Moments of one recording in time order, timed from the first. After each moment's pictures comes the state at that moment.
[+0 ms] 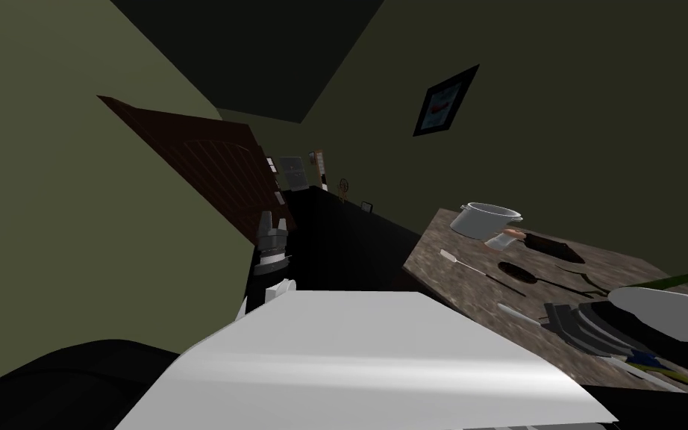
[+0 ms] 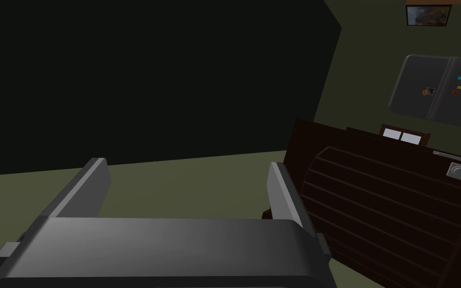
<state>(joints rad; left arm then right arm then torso) 0.54 -0.03 0.00 -2.35 0.01 -0.46 -0.12 0.15 -1.65 0.90 -0.96 0.82 -0.63 0.14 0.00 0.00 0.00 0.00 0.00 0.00</state>
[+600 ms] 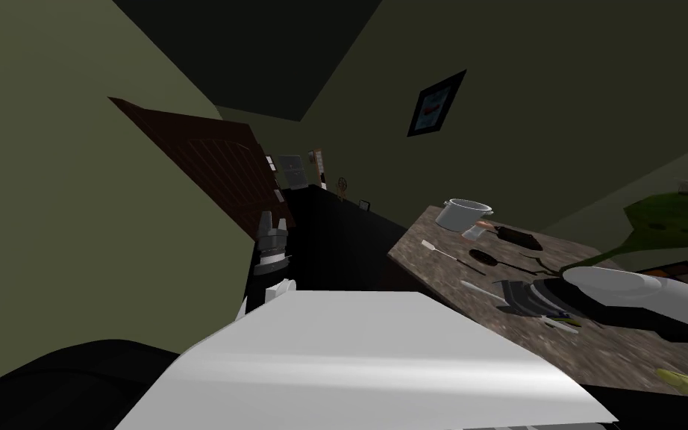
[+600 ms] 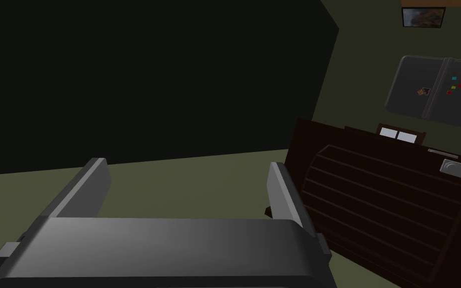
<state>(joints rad) 0.54 -0.03 0.00 -2.35 0.01 -0.46 -0.12 0.05 -1.62 0.84 -1.02 0.80 -0.69 0.16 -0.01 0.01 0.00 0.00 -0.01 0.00</state>
